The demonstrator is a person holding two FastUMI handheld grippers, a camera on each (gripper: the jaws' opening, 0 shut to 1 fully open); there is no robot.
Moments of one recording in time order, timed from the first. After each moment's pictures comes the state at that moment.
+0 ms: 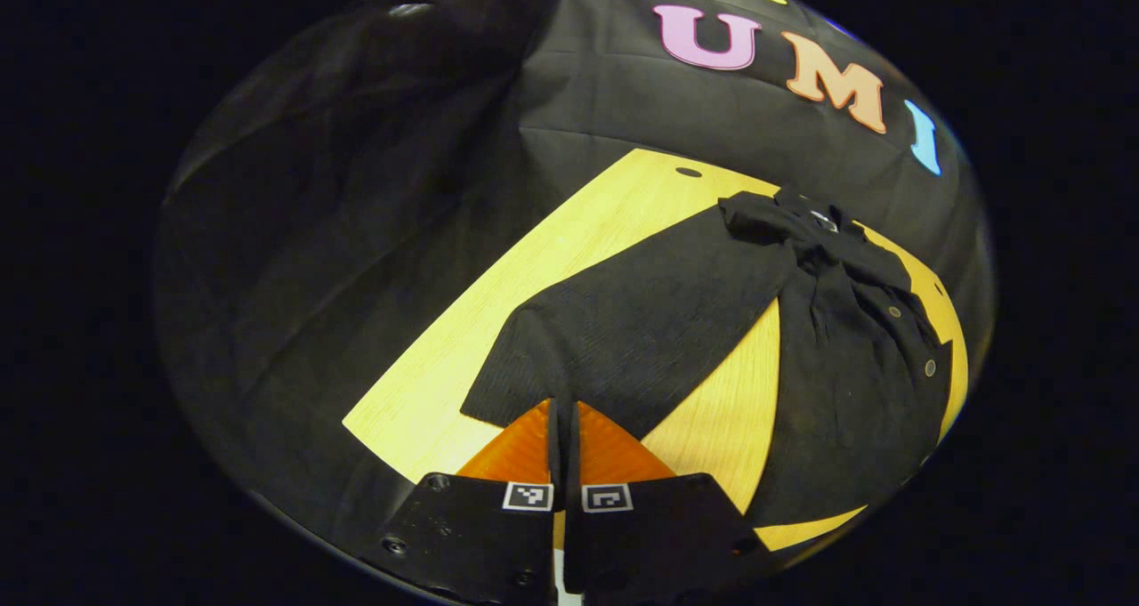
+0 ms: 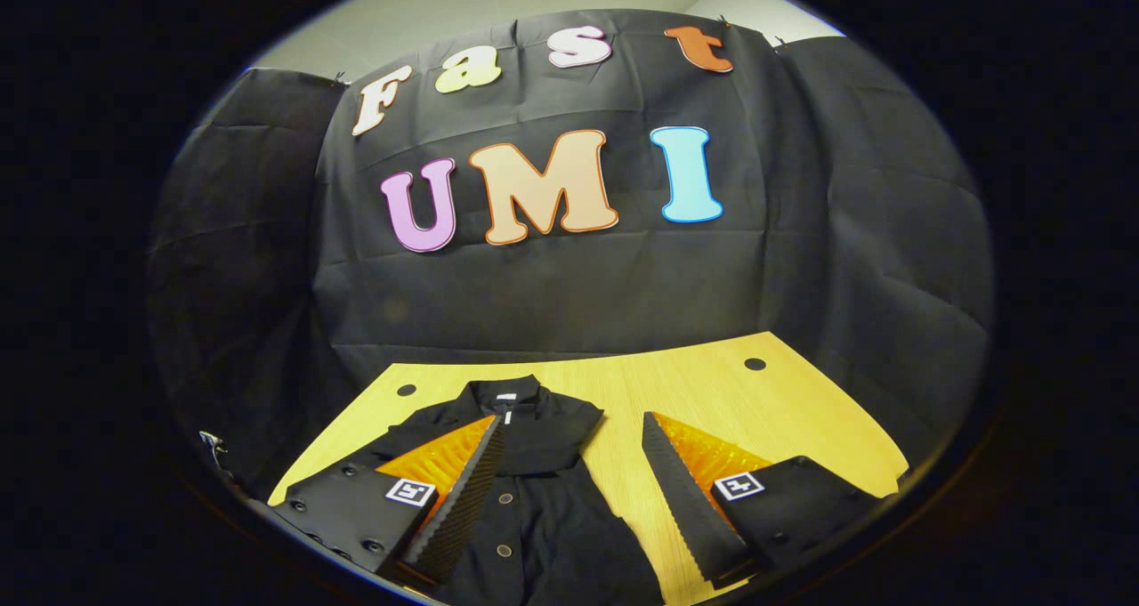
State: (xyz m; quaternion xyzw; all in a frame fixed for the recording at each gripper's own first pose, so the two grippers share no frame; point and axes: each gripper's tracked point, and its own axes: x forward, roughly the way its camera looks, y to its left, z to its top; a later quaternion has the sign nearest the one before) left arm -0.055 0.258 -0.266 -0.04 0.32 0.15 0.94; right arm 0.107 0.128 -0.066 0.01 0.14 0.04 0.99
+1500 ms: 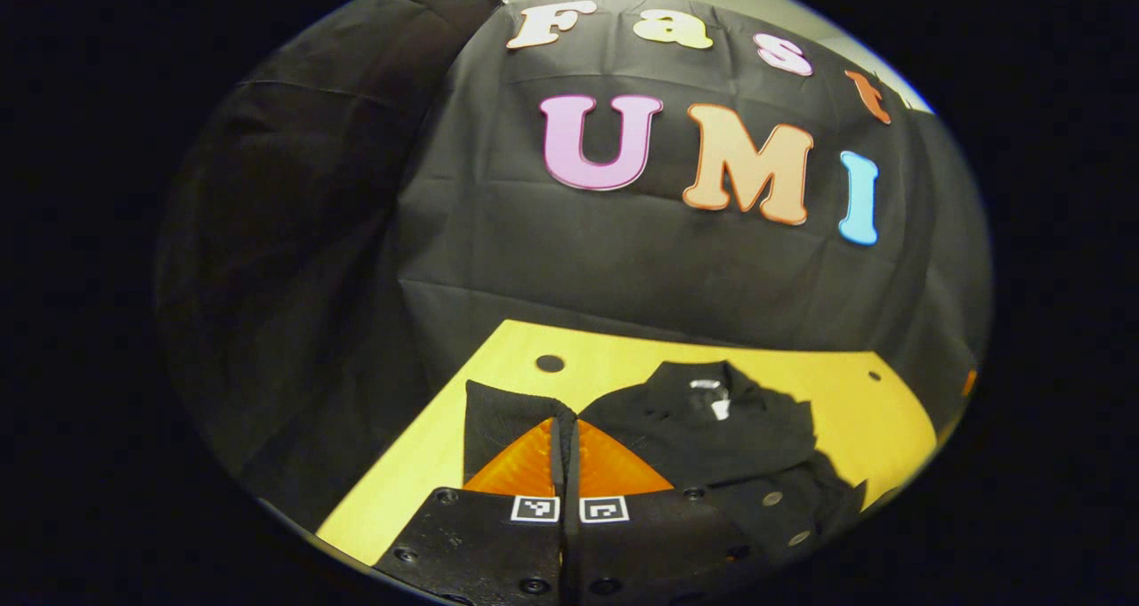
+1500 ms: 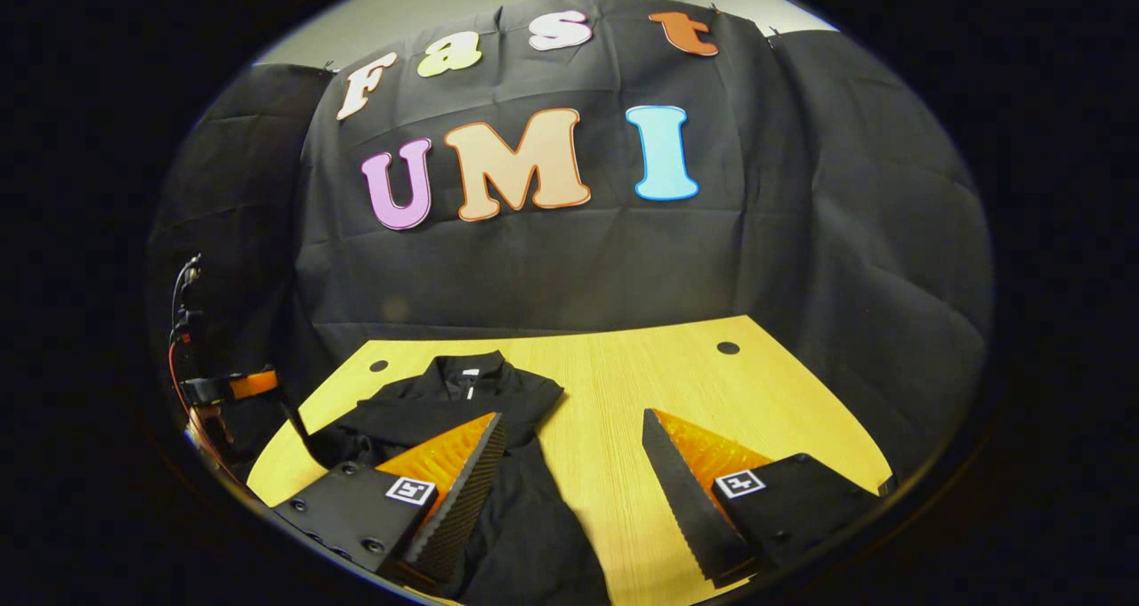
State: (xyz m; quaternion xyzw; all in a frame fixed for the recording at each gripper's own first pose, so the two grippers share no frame) left arm 0.169 0.113 -0.061 -0.04 0.11 0.01 0.99; right arm 0.110 0.045 -0.090 0.00 0.18 0.03 0.98
